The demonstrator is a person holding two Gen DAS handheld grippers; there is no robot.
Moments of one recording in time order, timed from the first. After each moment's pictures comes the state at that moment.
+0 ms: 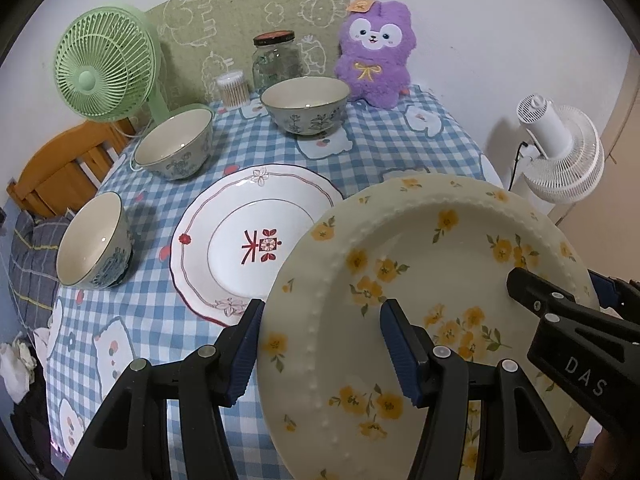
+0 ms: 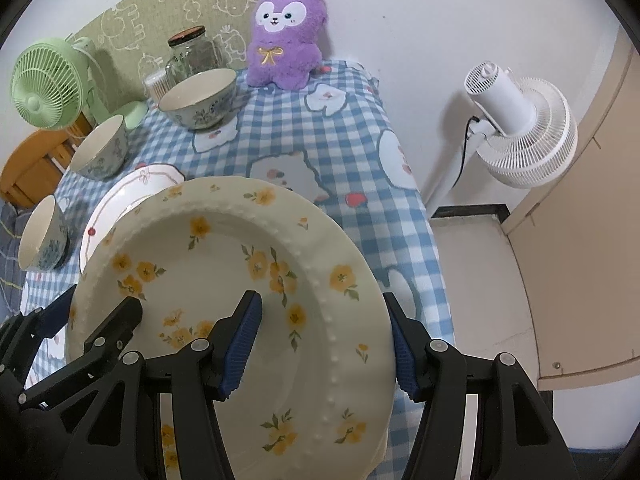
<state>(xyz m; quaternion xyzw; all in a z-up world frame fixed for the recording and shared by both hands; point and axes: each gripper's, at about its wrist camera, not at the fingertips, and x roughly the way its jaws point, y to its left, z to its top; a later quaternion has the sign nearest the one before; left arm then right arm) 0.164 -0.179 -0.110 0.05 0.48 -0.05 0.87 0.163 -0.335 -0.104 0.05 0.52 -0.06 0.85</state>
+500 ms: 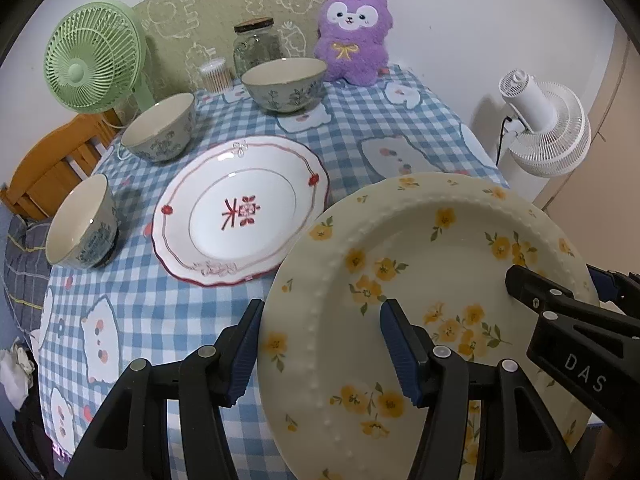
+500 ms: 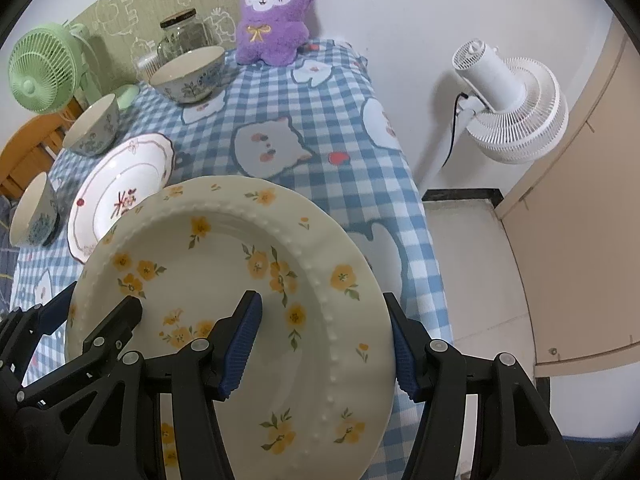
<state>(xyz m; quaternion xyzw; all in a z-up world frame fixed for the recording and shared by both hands) 0.138 -0.189 -0.128 0.06 0.50 -0.07 0.86 0.137 -0.341 -0.124 0.04 0.54 -0.07 0.84</state>
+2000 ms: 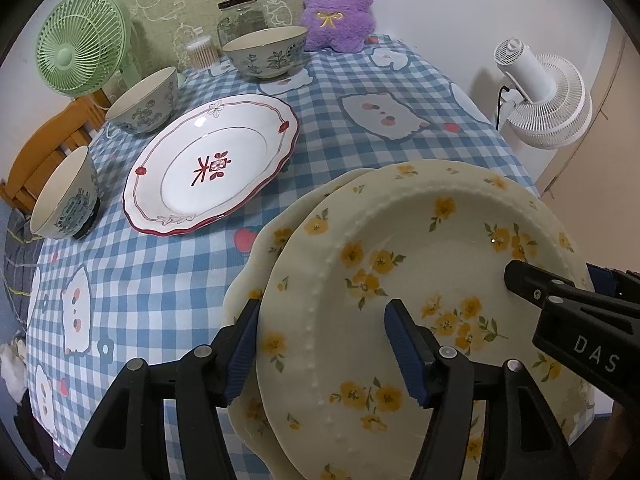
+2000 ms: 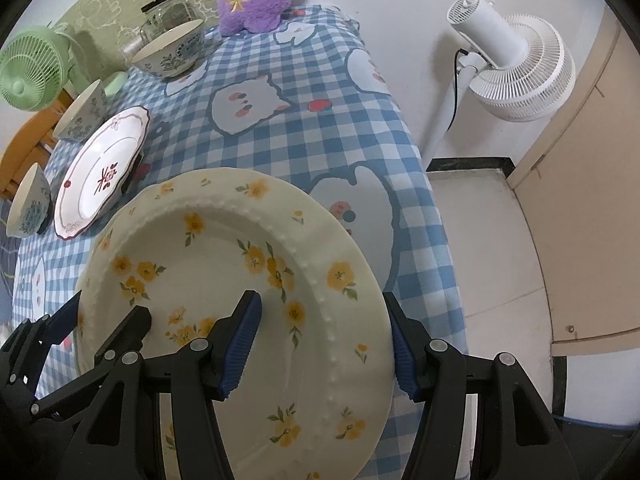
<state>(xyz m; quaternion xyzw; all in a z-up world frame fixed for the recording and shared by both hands) 0.121 -0.209 -0.161 0.08 0.52 -0.07 0.85 0.123 -0.364 -0.161 0.08 0.57 -0.06 0.82</state>
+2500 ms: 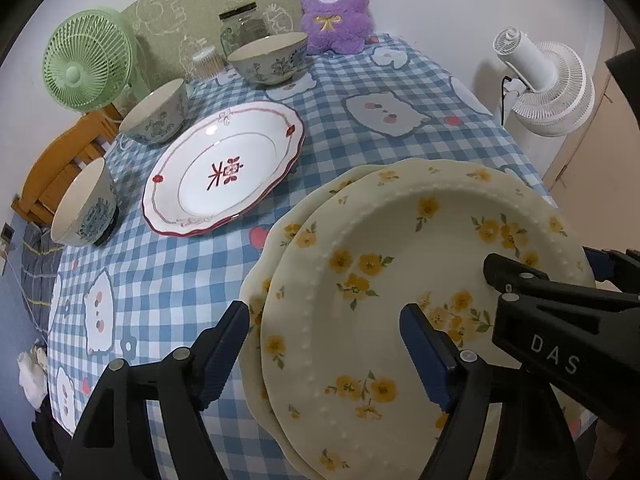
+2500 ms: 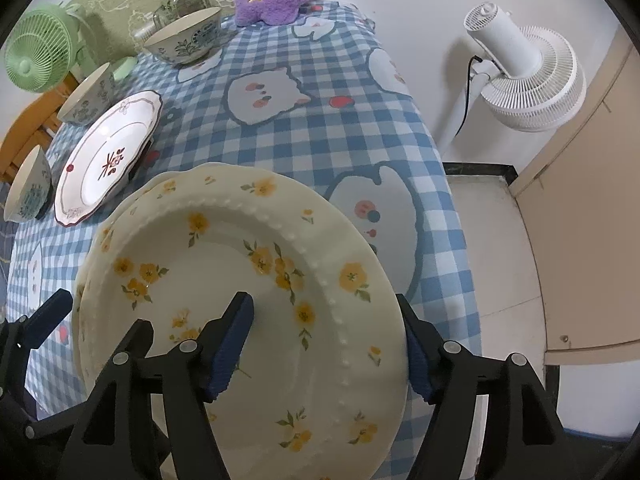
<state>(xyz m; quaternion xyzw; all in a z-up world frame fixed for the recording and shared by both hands) 0.110 -0.213 -0.156 0.11 0.51 -0.04 0.85 0.129 -0.348 -0.164 0.06 0.57 -0.05 0.82</state>
